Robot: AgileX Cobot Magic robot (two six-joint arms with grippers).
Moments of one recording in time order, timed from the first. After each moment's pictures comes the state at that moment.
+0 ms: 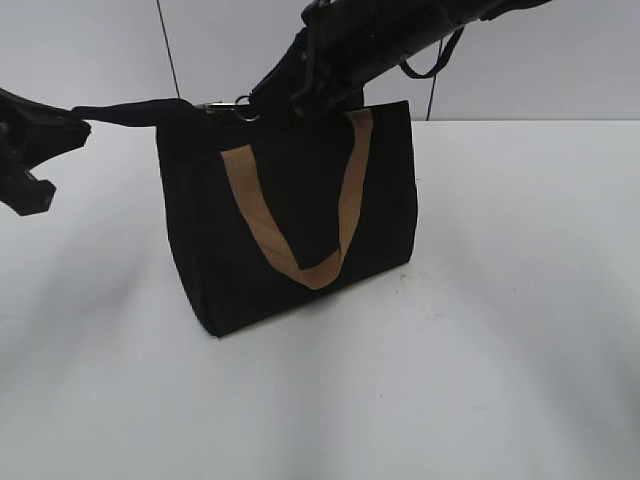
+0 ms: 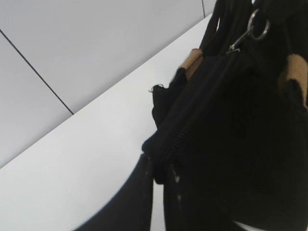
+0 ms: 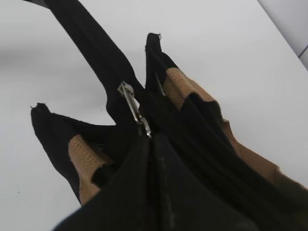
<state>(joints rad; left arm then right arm) -0.16 1.24 -0.64 -1.66 0.27 2.27 0.41 1.95 -1.57 0.95 0.76 -1.36</state>
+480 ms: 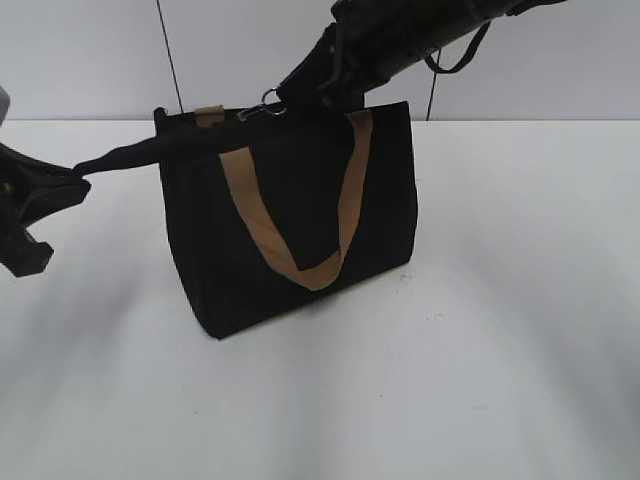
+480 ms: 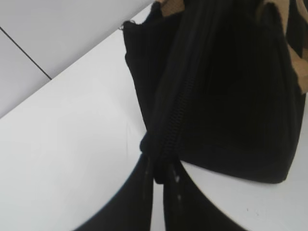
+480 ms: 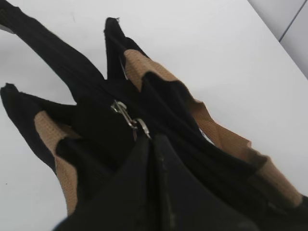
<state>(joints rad) -0.17 1.24 -0.55 -1.60 0.26 2.27 0.35 1.95 -1.57 0.95 0.78 -1.36</state>
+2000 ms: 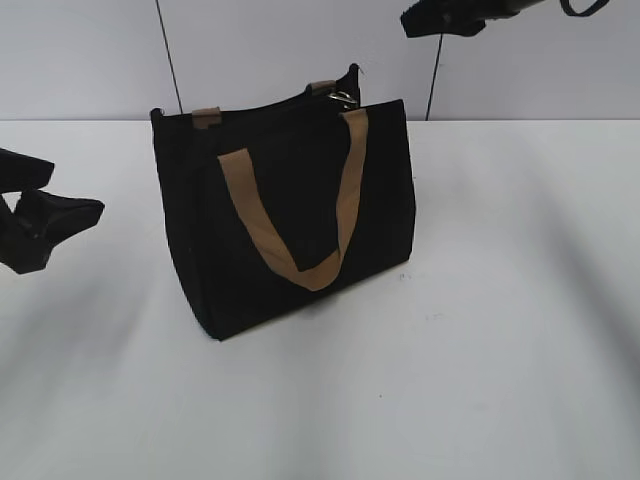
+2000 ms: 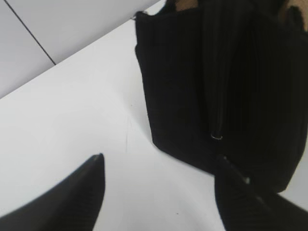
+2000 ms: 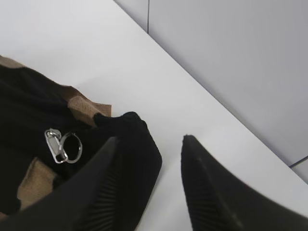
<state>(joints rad) -0.16 1.23 -0.52 -1.70 0.24 2.26 0.11 1.88 -1.57 0.94 0.71 -1.31</state>
